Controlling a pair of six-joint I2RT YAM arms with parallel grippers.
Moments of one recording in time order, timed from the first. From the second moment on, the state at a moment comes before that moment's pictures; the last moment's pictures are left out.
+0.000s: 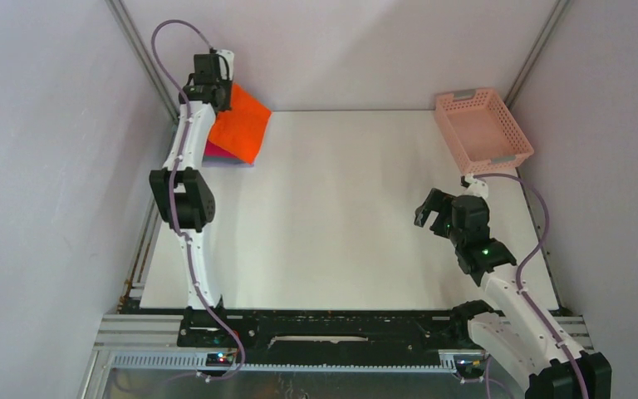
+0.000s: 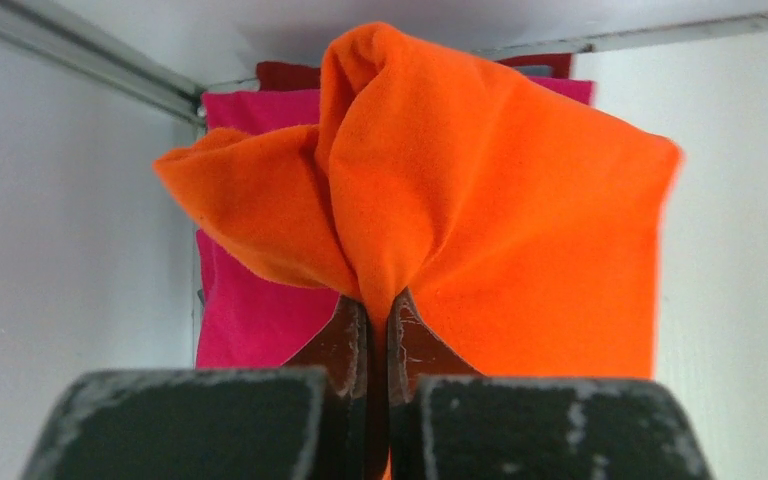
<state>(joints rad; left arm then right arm) -0.02 2.22 2.28 -0.68 -0.15 0.22 0.26 0.80 0.52 -0.27 0.16 0.52</state>
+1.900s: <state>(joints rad) -0.08 1.53 1.50 -0.32 -0.27 -0.29 0.26 0.67 0.48 -0.28 0.18 0.53</state>
